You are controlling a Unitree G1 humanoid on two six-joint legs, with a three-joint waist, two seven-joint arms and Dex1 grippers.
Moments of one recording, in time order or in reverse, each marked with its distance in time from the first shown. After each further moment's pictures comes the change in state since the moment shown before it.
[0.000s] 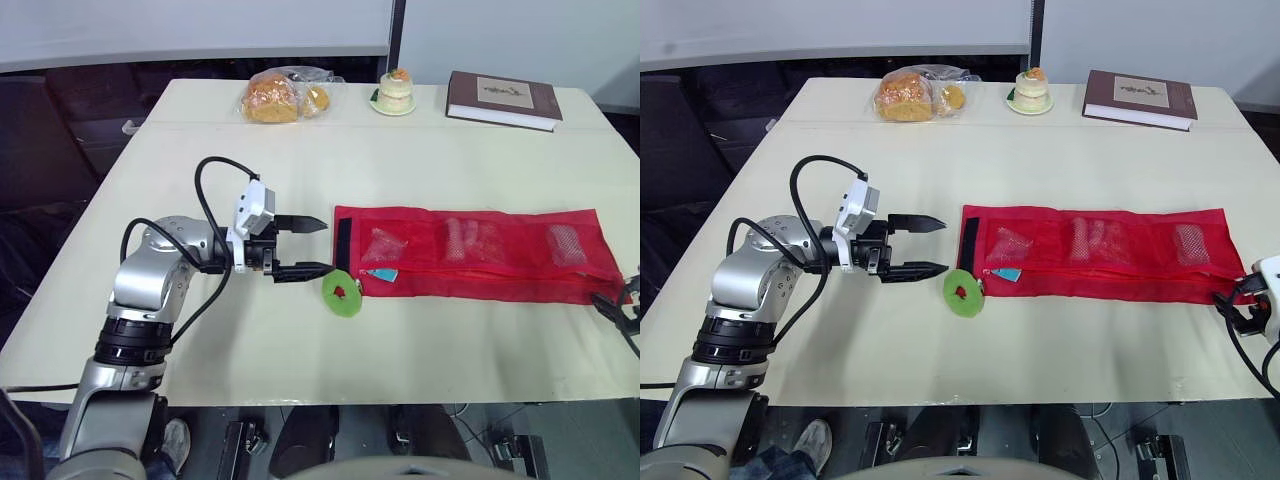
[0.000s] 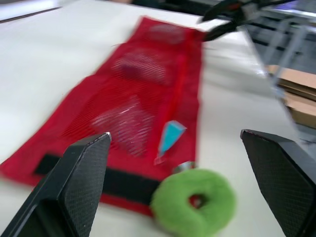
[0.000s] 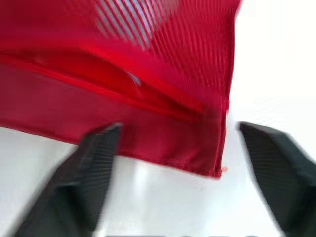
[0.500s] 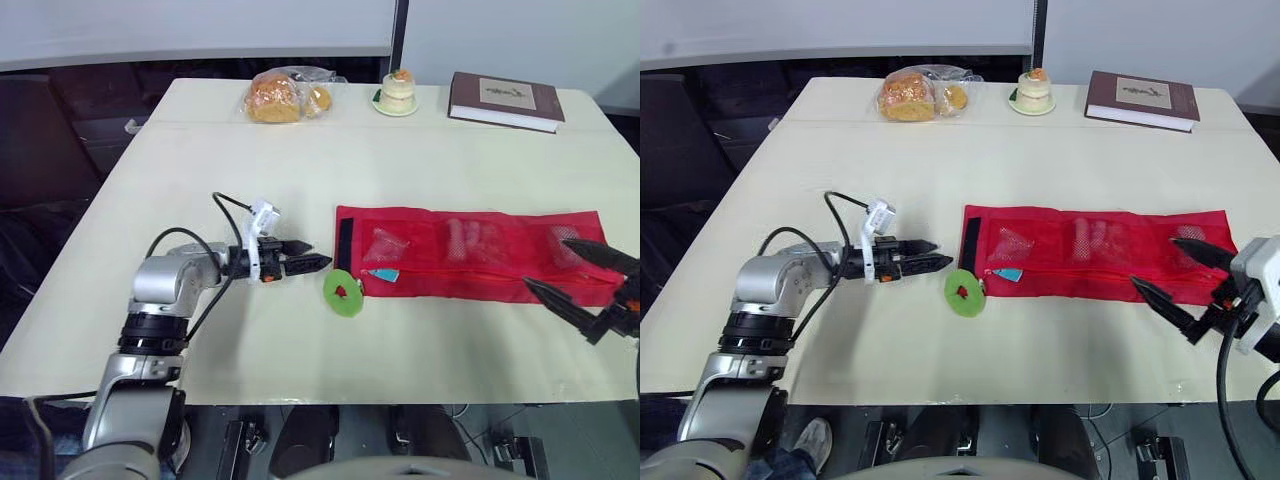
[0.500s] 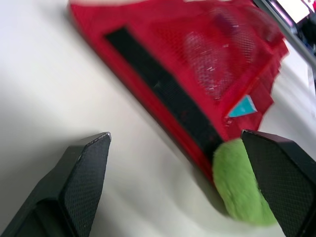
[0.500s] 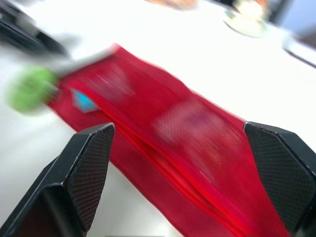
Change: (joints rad) left arm -0.079 -0.136 0.034 0.157 -0.097 0.537 0.288; right arm 0.021 0.114 -0.106 -0.475 0.465 -0.006 0.148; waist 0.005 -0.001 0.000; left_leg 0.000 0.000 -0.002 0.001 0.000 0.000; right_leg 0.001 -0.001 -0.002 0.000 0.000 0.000
